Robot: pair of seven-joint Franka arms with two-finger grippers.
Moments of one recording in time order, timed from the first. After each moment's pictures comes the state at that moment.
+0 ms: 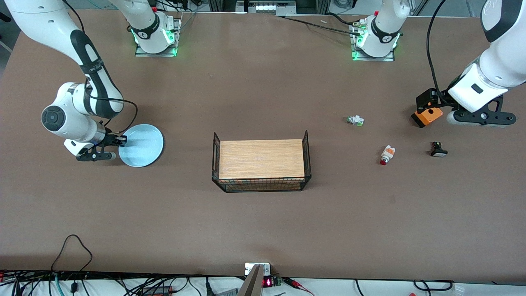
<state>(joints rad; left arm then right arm) -0.11 0.00 0.02 -1.74 0.02 1.67 -0.03 -0.01 0.41 -0.09 -2.16 0.00 2.45 -0.17</state>
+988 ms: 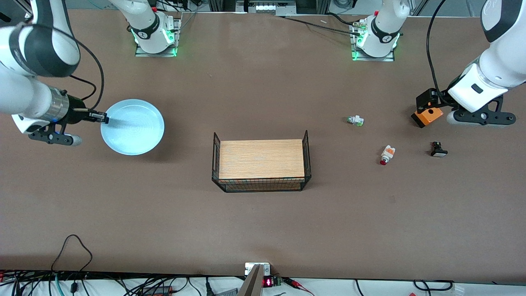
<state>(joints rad) -0.11 0.00 0.02 -1.74 0.02 1.67 -0.03 -0.01 0.12 0.06 -1.76 0.13 1.67 0.27</state>
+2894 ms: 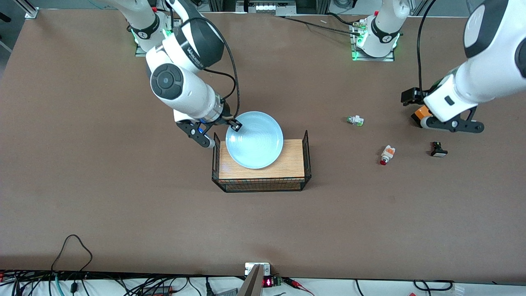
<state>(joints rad) -0.13 0.18 0.00 -1.57 0.02 1.42 -0.03 0.51 0.46 0.09 -1.51 0.27 1.95 1.17</state>
